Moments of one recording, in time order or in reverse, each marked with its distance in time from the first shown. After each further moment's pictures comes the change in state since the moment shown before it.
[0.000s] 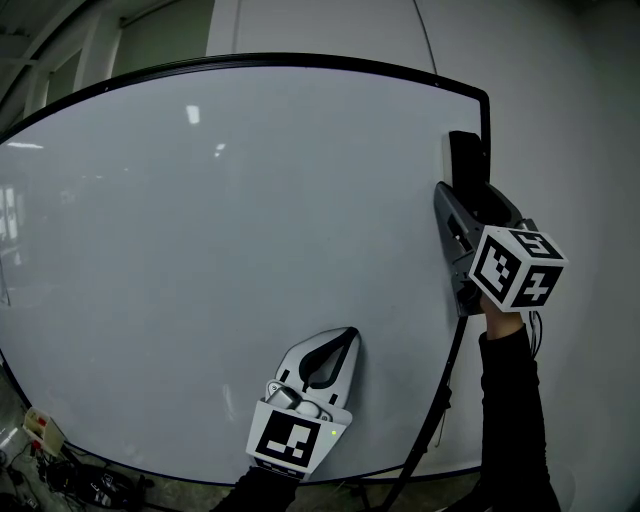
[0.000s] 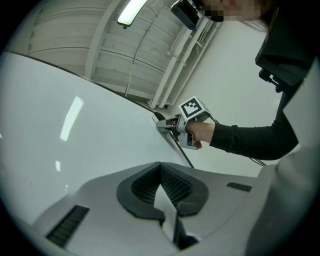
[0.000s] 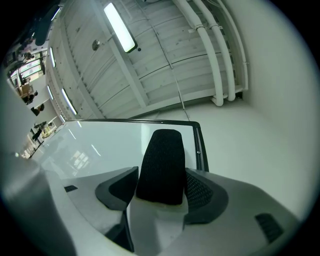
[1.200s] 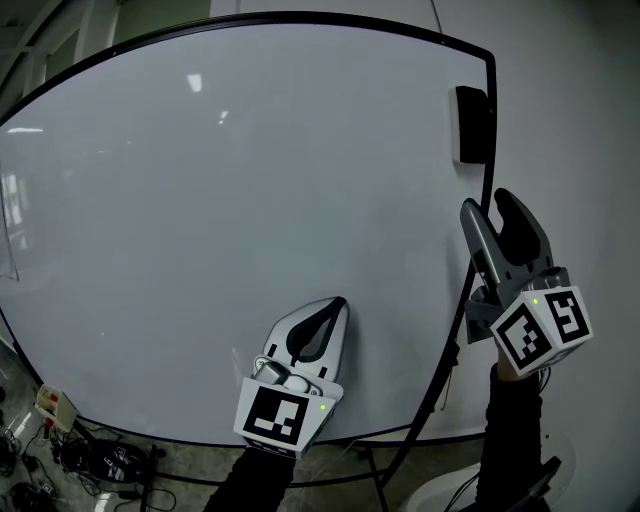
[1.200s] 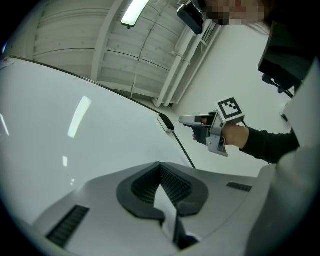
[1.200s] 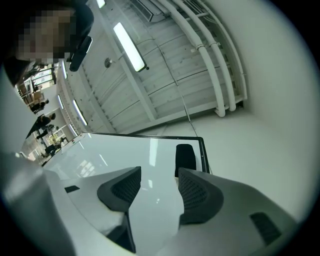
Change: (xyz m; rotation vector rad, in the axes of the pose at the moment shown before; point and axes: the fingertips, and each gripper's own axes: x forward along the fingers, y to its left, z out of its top) left arm -0.044 0.009 -0.003 -0.045 0.047 0.066; right arm -0.105 0.055 0.002 0.003 -0.139 0.073
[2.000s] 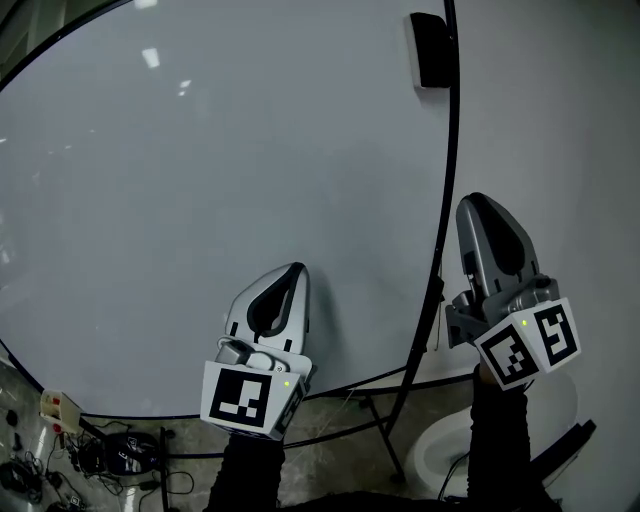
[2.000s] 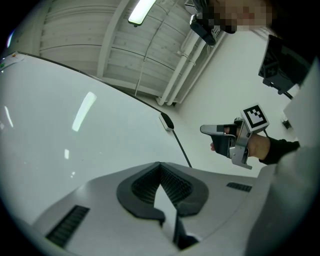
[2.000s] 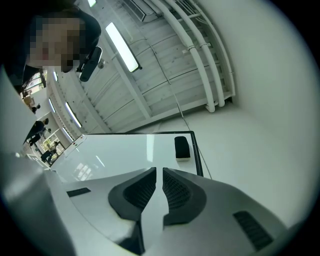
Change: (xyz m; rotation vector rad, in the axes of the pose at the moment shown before) left arm -0.034 -0.001 -0.011 -0.066 0.043 0.019; right arm -0.080 0.028 -0.024 0.074 0.042 -0.059
